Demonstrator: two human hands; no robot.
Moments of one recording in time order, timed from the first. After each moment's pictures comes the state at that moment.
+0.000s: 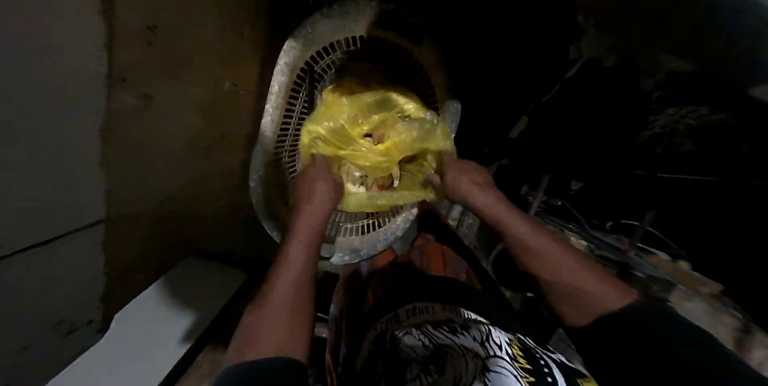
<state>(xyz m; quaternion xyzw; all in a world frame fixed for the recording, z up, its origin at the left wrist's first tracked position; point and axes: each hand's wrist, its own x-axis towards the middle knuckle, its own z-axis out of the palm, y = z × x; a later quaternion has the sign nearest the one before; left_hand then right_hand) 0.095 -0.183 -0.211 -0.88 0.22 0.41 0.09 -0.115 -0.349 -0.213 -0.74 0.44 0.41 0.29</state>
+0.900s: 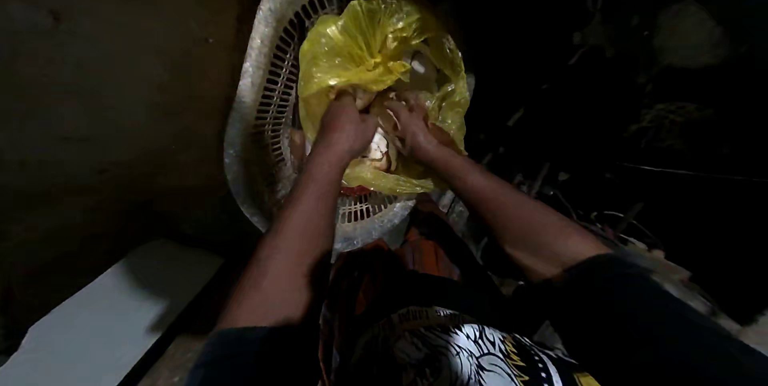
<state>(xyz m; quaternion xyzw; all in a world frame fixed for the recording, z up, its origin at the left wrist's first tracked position) 0.102 -0.234 -0.253 -0.83 0.28 0.47 -0.12 -0.059 -0.326 -0.319 -0.81 0.31 0.12 0.49</state>
